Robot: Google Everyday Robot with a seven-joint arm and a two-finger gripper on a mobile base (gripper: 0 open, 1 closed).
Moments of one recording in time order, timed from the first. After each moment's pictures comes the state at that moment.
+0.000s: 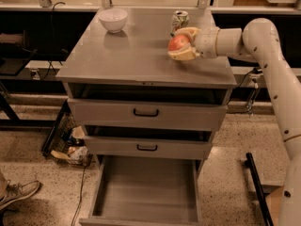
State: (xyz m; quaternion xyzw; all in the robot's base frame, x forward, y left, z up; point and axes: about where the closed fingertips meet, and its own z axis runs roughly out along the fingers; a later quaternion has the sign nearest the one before) arm 0.781 -0.109 0.875 -0.55 0.57 0.16 0.59
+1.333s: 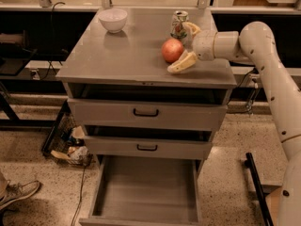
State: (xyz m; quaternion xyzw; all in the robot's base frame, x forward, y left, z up) arm 0.782 -0.106 0.868 -0.54 0.58 0.17 0.59
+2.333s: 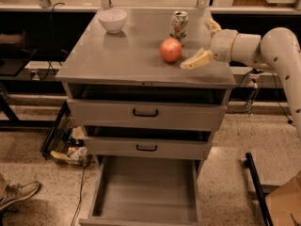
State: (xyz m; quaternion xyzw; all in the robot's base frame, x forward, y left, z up) arm 0.766 -0.155 0.891 -0.49 0.58 0.14 0.63
